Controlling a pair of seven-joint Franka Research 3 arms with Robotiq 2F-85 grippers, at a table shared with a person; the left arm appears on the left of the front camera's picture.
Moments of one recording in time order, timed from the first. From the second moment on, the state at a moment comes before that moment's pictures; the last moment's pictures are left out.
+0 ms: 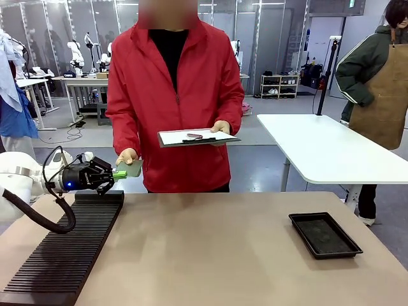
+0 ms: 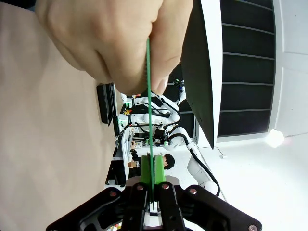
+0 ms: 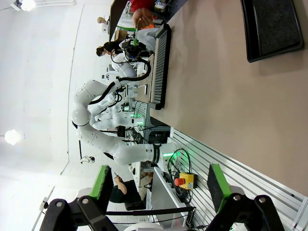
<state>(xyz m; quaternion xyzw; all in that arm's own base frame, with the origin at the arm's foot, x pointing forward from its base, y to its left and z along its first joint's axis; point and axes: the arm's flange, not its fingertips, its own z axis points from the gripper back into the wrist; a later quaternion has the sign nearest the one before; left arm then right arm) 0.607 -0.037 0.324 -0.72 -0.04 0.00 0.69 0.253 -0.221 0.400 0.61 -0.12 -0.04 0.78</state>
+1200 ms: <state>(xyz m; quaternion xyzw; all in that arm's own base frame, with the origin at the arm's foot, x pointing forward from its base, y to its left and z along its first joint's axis) 0.607 -0.036 0.323 -0.72 -0.04 0.00 0.69 0.253 -0.221 0.400 0.61 -0.12 -0.04 0.78</state>
